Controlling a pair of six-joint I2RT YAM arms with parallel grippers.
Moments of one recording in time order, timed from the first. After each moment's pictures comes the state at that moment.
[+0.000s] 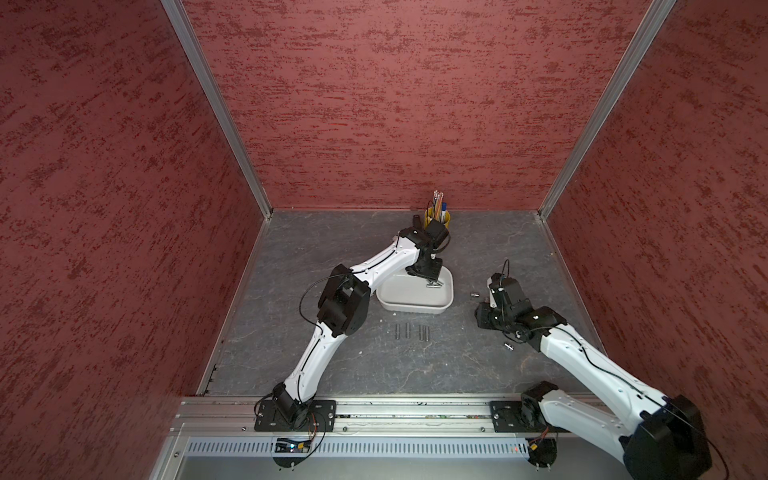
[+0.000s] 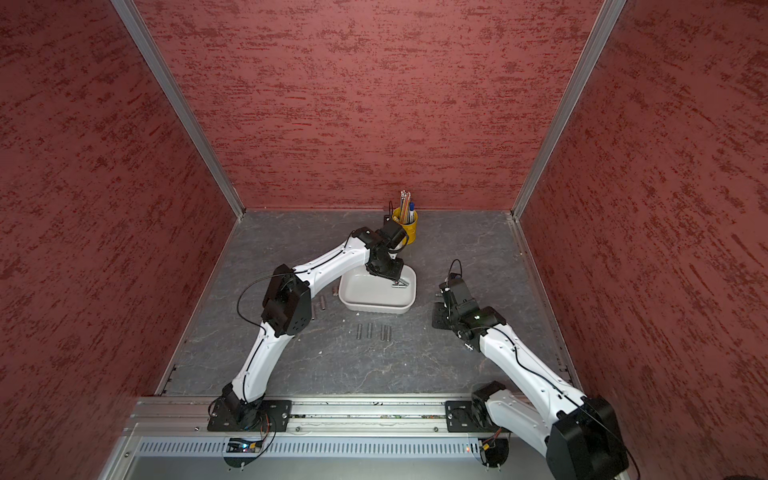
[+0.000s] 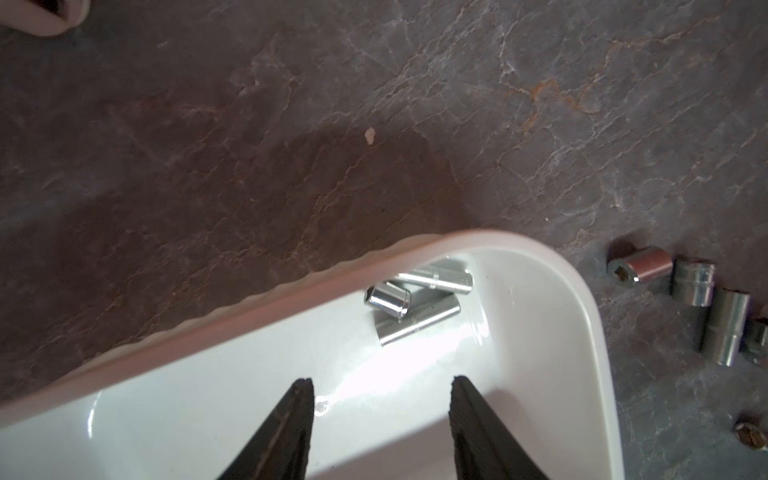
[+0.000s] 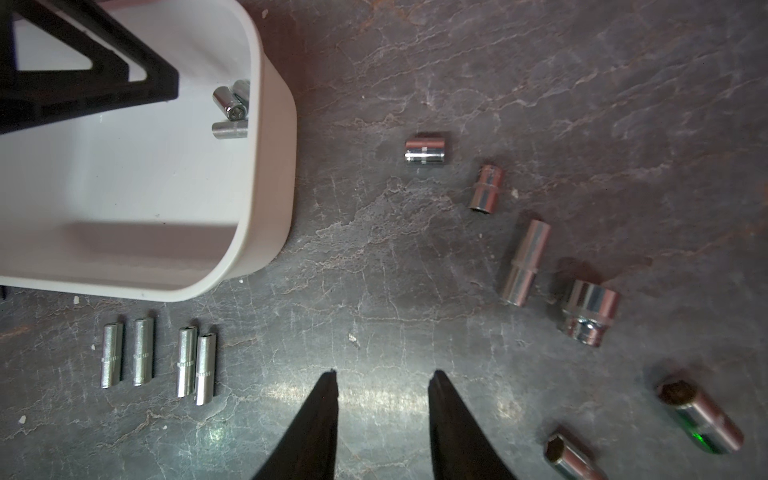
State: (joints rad) left arm -0.73 2.37 2.17 -1.03 0.02 -0.38; right arm 0.42 1.03 0.66 -0.62 0.05 0.50
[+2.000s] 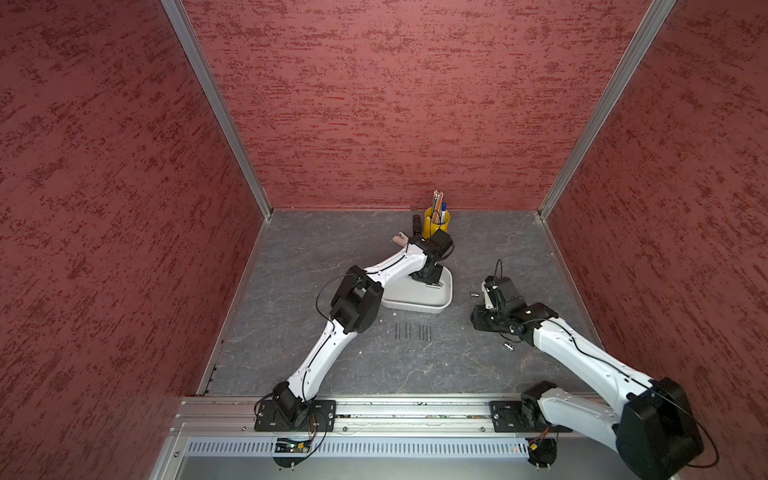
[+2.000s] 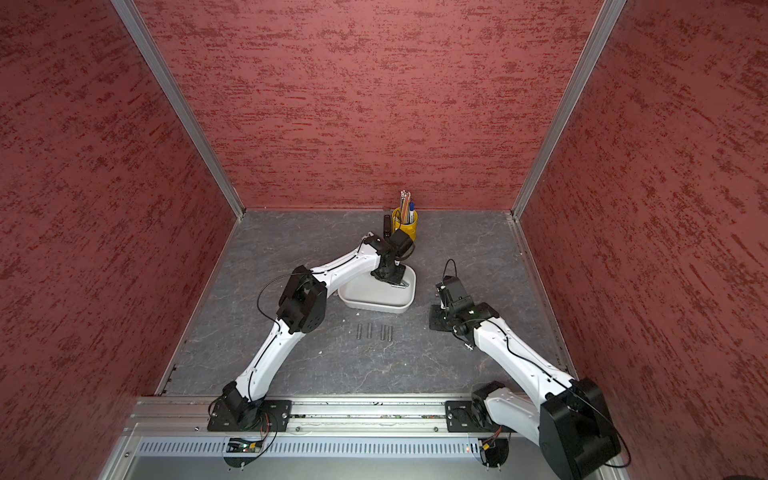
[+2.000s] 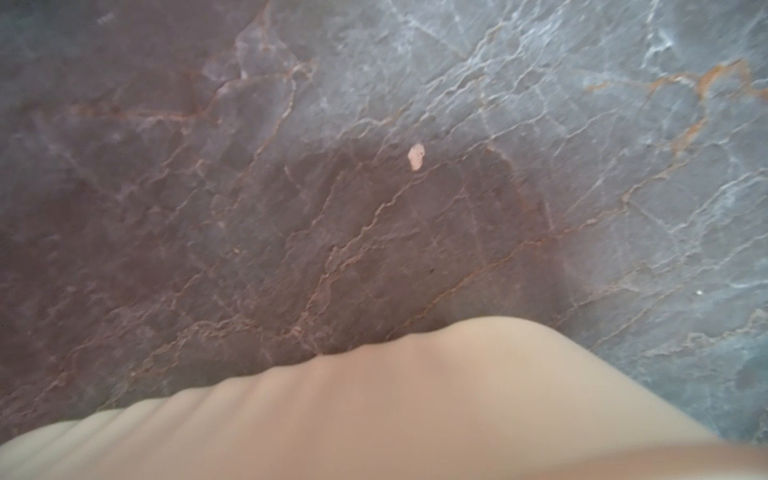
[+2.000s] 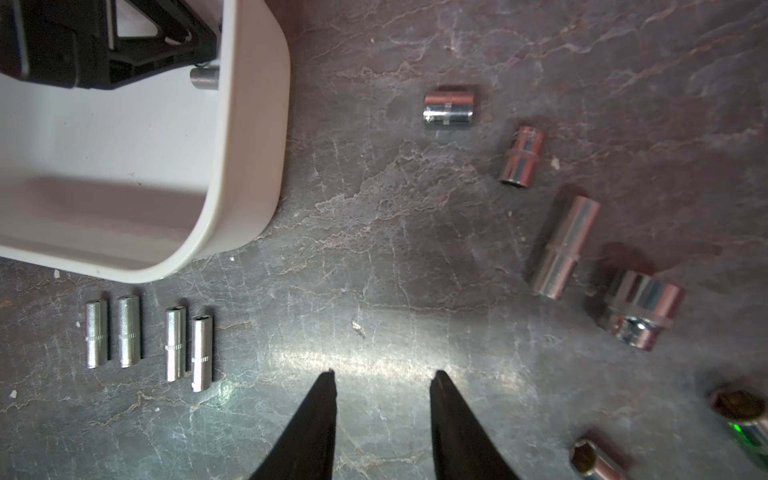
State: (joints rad) left arm -0.75 2.50 2.22 -1.02 -0.09 -0.38; right arm 0.41 1.11 0.66 -0.61 -0.02 0.49
